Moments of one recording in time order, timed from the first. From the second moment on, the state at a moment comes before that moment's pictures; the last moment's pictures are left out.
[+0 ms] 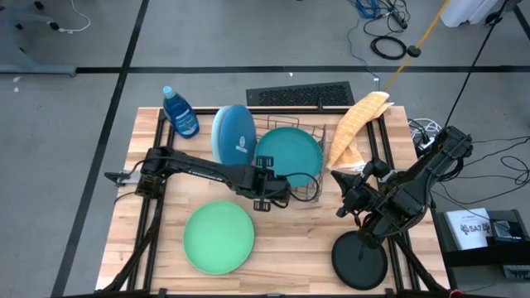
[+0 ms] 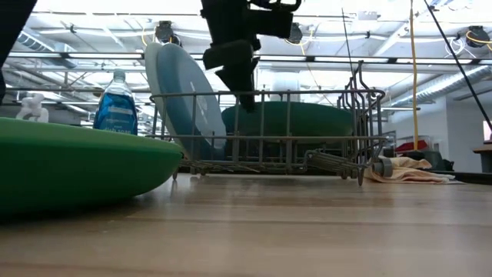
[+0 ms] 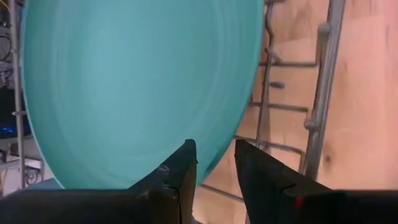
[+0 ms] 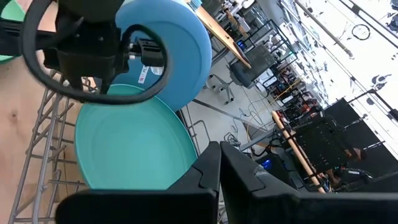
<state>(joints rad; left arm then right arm) -0.16 2.01 1.73 -1.00 -0.46 0.06 0.76 1.29 1.16 -1.20 1.35 0.56</state>
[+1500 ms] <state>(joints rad) -0.14 1.79 1.78 -0.56 -0.37 -0.22 0.77 1.29 1.16 -1.17 1.32 0.54</state>
